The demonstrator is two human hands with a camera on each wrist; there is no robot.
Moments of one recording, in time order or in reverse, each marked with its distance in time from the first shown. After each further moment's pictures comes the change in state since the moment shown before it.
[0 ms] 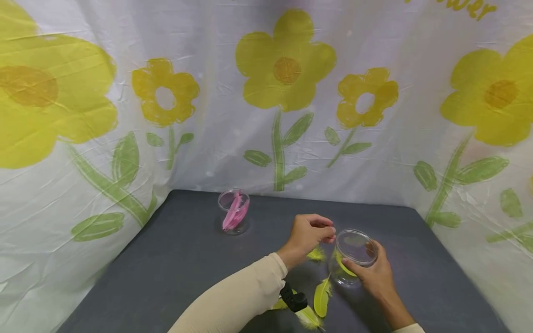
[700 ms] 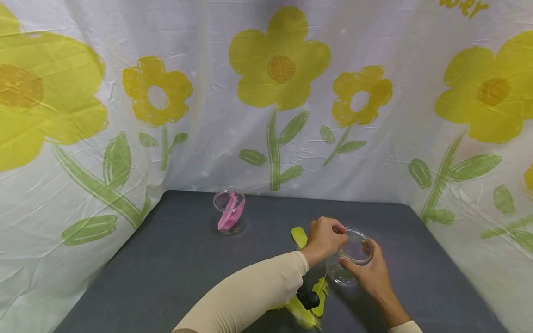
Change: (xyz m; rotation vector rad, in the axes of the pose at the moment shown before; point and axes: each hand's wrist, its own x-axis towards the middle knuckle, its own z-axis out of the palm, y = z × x) left_hand 0.015 -0.019 0.044 0.650 0.052 0.031; right_hand 0.002 0.002 -0.002 -0.025 -0.015 -0.010
